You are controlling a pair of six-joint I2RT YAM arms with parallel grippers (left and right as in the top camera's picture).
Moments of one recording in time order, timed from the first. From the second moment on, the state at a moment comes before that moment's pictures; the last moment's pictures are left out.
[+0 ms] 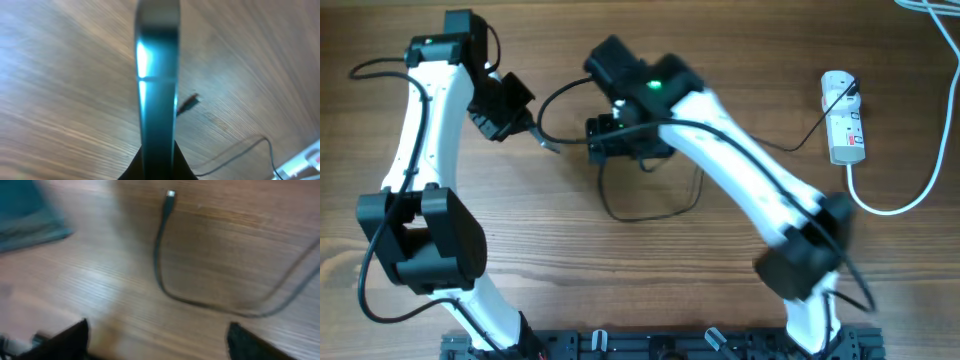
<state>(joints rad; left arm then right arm) 0.06 1.93 1.74 -1.29 0.25 -0.66 0.74 2.10 2.09 -1.34 -0.13 0.60</state>
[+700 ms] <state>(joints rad) 0.17 1.93 1.74 -1.34 0.18 -0.67 0.78 2.36 2.09 -1.04 -0.03 0.72</state>
